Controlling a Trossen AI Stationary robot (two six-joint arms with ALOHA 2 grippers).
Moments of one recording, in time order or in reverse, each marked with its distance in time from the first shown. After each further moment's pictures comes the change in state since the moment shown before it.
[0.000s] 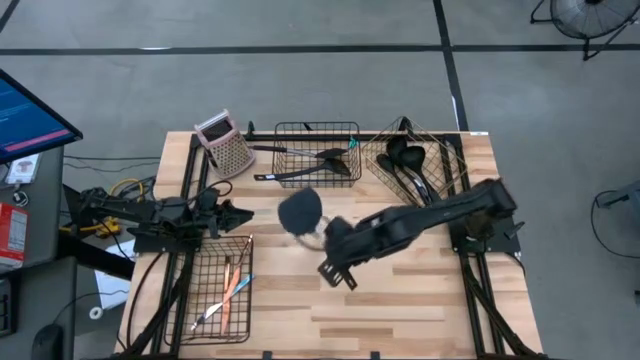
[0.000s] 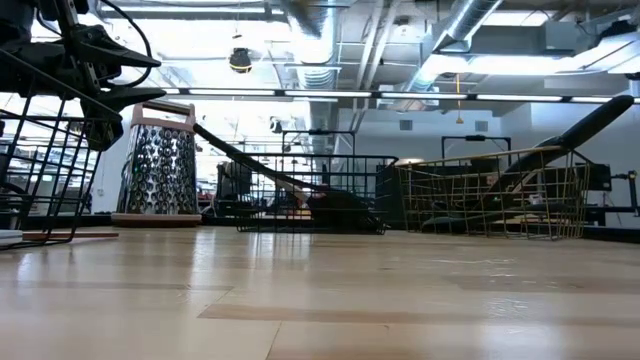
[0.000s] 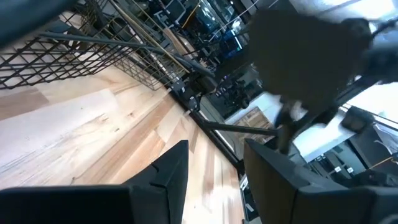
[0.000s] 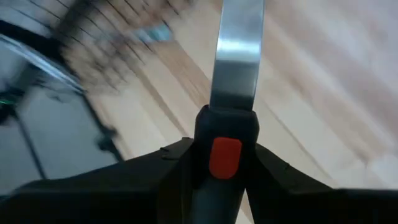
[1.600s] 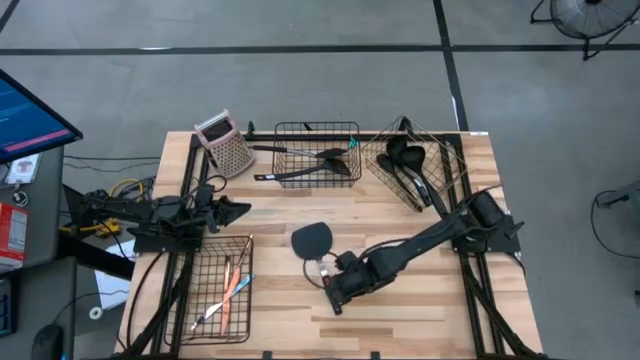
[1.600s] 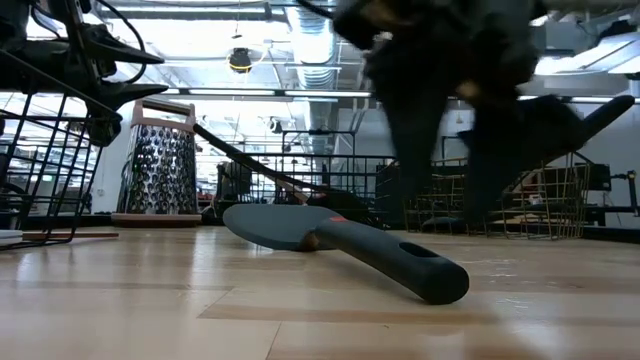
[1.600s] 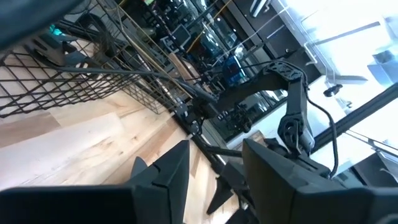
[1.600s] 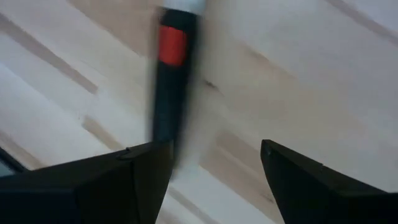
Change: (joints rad) left arm 0.000 -0.066 0.000 -0.008 -0.092 -0.002; right arm 0.101 0.143 -0.441 0.369 -0.136 0.386
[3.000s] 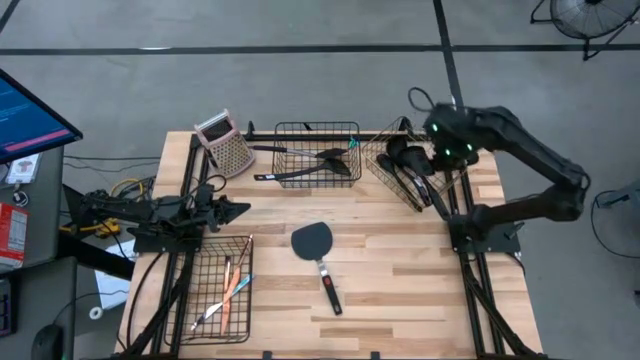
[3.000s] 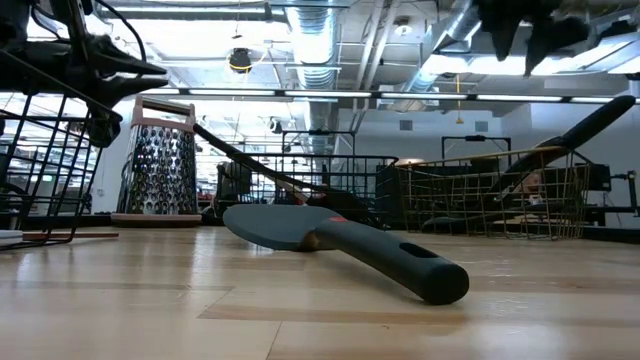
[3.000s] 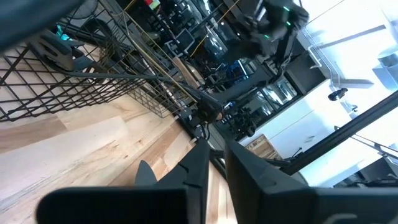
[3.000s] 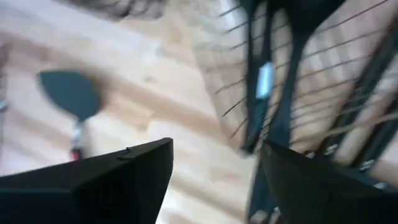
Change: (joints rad) left arm 0.000 0.000 -0.001 0.000 -0.026 0.003; right arm -0.941 -0.792 0.073 -0.897 -0.066 -0.716
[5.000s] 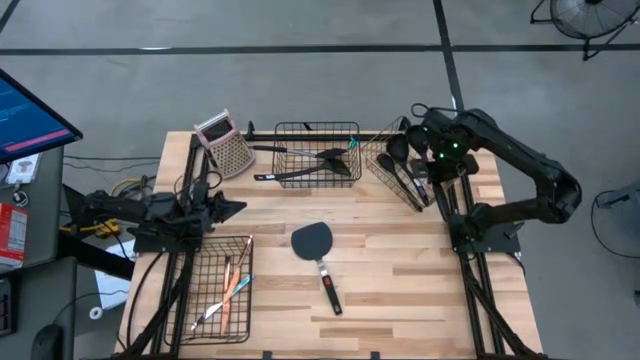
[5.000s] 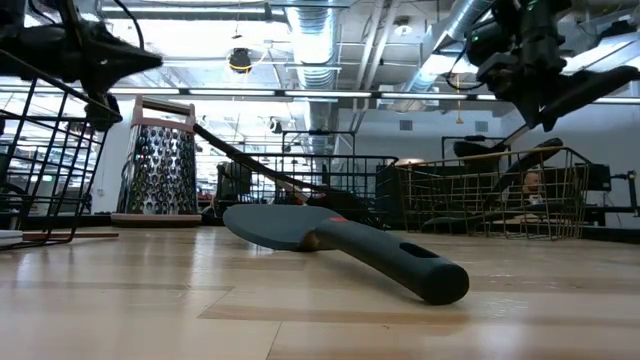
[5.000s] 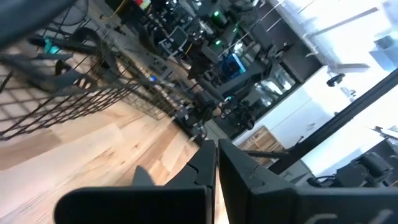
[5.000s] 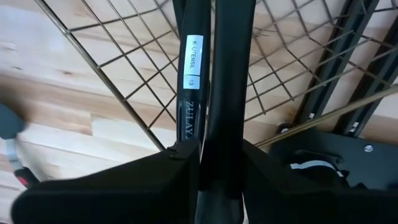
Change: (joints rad) left arm 0.001 -0.024 0.072 -0.090 0.033 0.075; right arm -0.278 0.052 -0.300 0.054 -0.102 -0.115
